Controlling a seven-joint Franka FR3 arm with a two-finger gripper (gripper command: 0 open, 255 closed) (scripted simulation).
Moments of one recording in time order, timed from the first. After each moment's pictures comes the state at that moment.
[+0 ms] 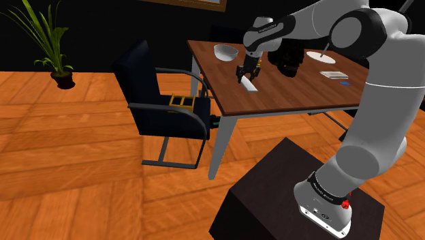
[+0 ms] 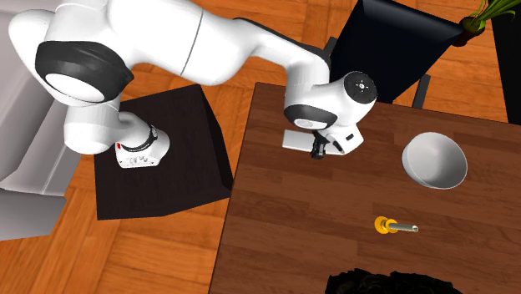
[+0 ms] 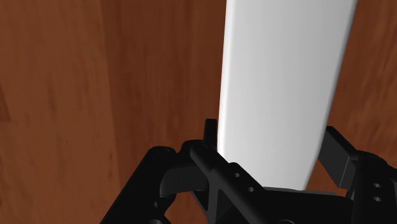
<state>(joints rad) -0.22 0.42 -0.15 -1.74 0.06 2.14 0.07</state>
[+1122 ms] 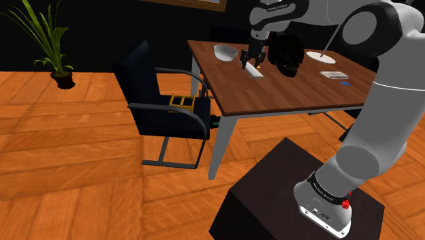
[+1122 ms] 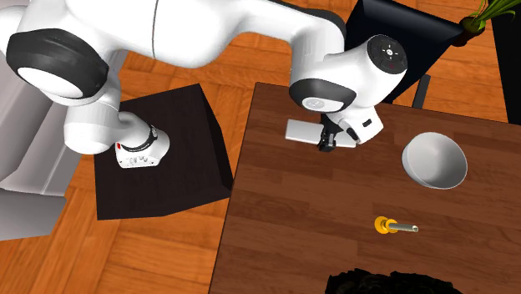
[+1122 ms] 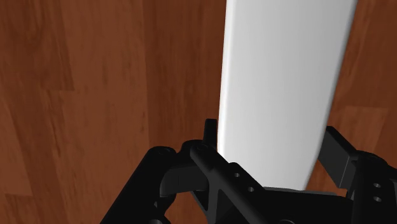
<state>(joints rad) -0.22 0.34 -0.15 -1.63 0.05 1.95 0.08</state>
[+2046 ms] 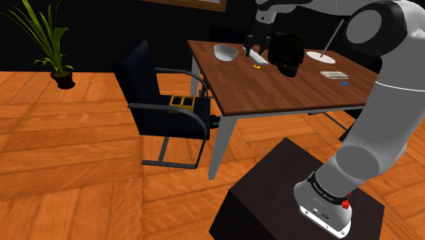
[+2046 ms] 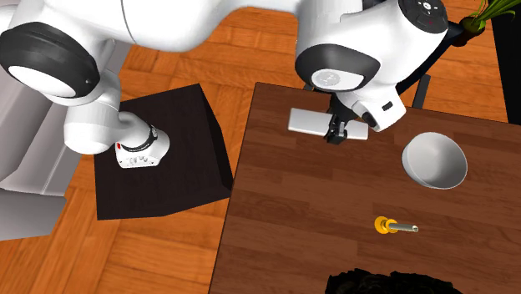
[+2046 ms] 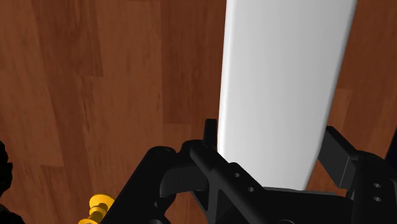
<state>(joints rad) -0.22 0.31 -0.16 -1.47 0.04 1.78 0.08</state>
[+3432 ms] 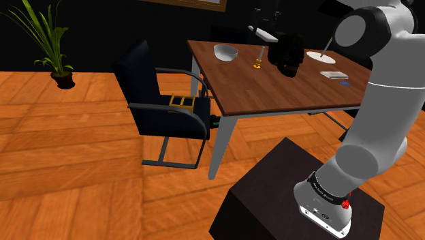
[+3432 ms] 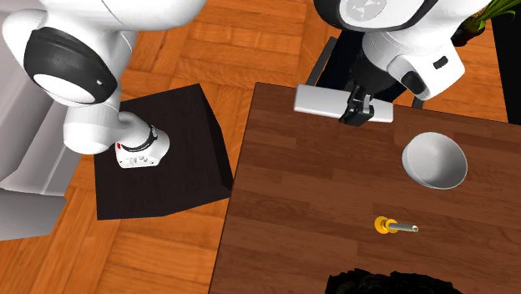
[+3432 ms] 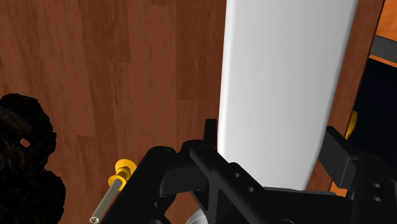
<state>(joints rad) -0.24 0.39 -0.16 -1.07 0.05 1.45 0.08</state>
